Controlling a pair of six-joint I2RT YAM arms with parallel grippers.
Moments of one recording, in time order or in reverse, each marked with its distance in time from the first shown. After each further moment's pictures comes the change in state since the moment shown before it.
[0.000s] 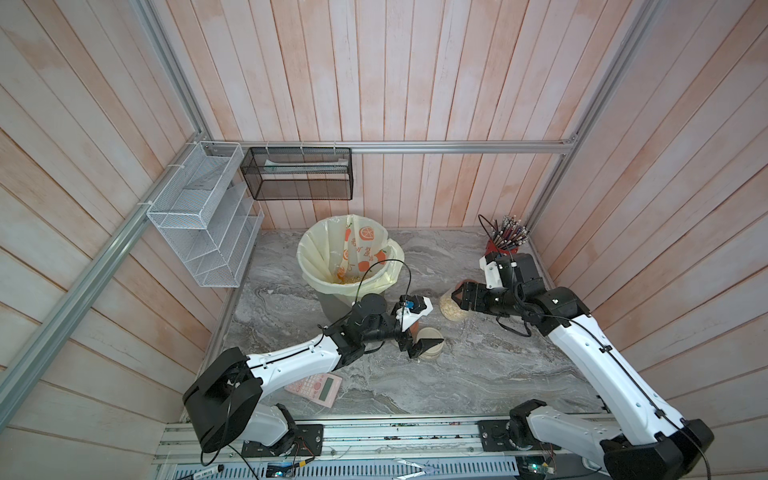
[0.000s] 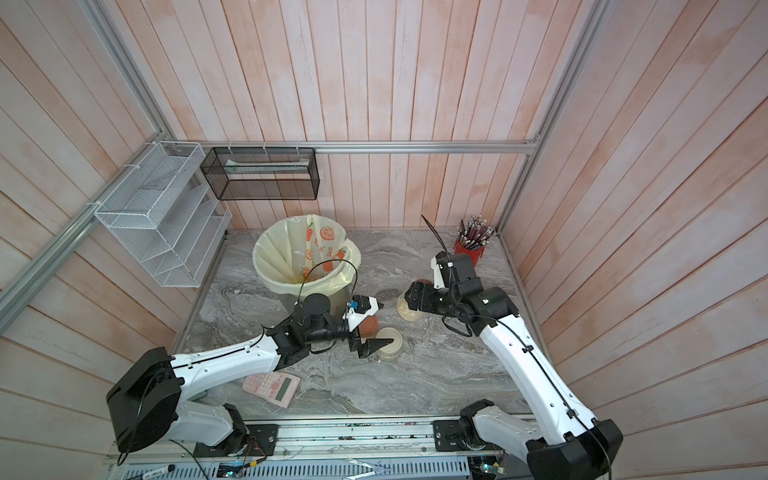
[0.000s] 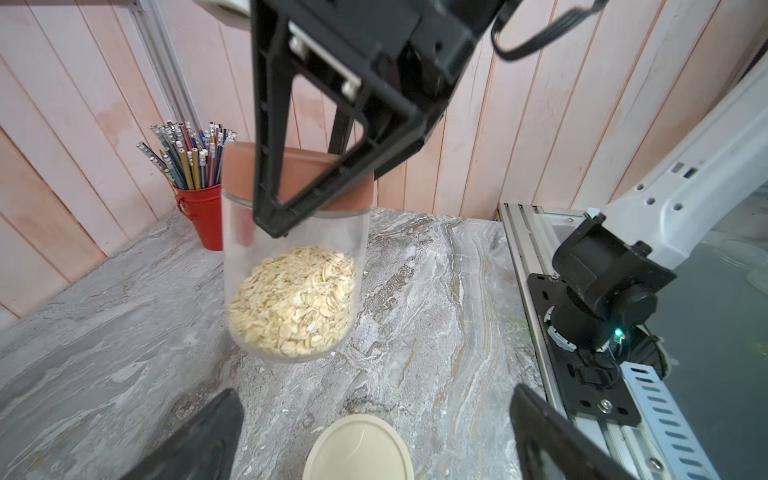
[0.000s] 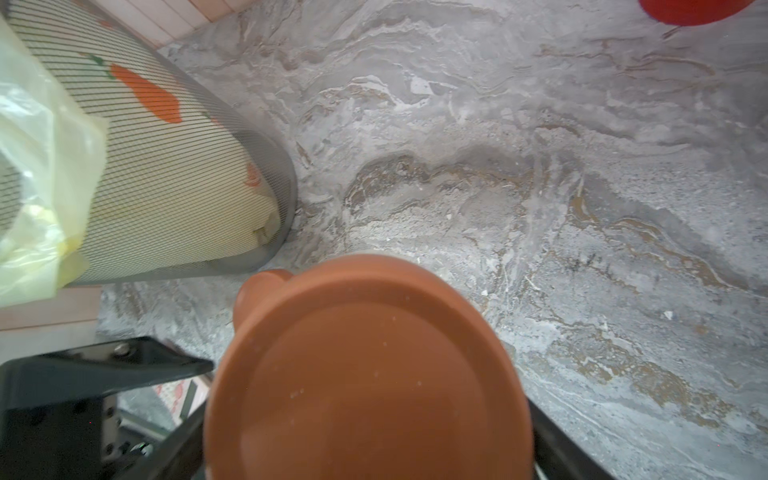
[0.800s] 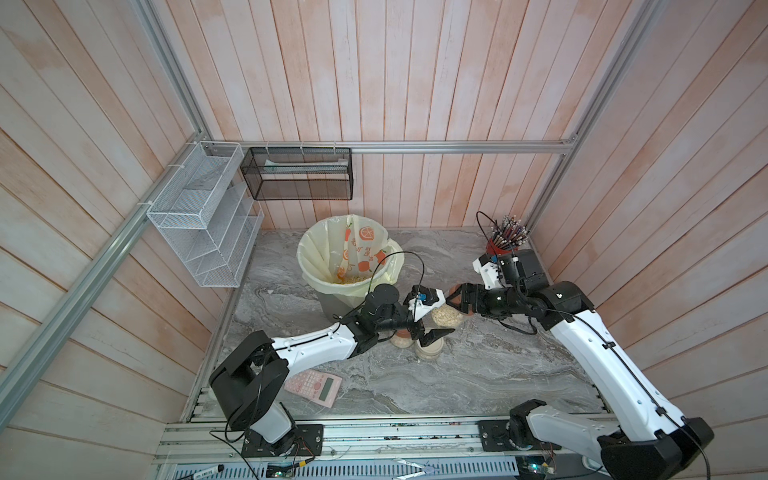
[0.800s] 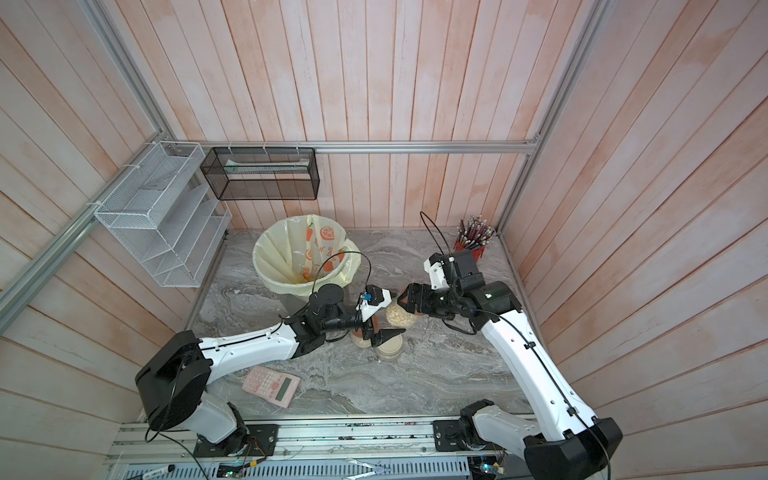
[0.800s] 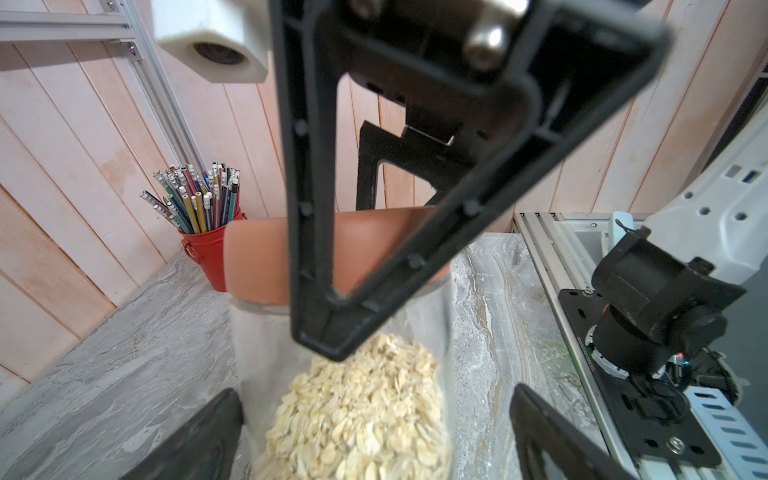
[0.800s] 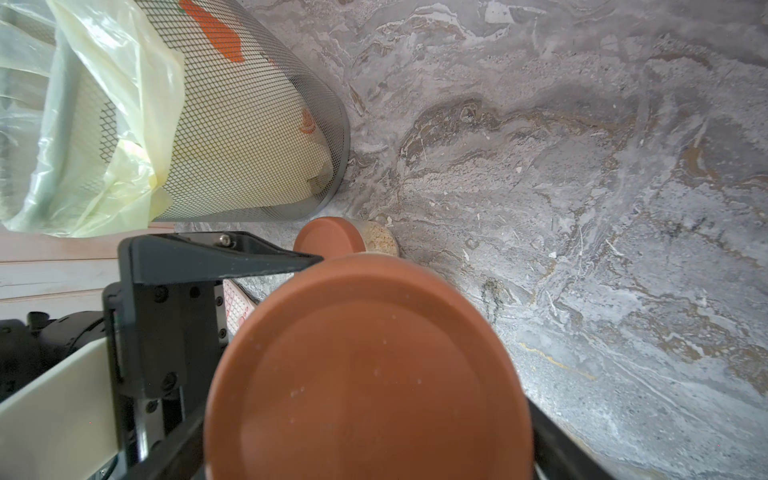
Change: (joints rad) left arm 0.003 0.150 0.123 0.072 0.015 0.056; right arm -0.012 0.019 0.055 -0.092 -0.188 0.002
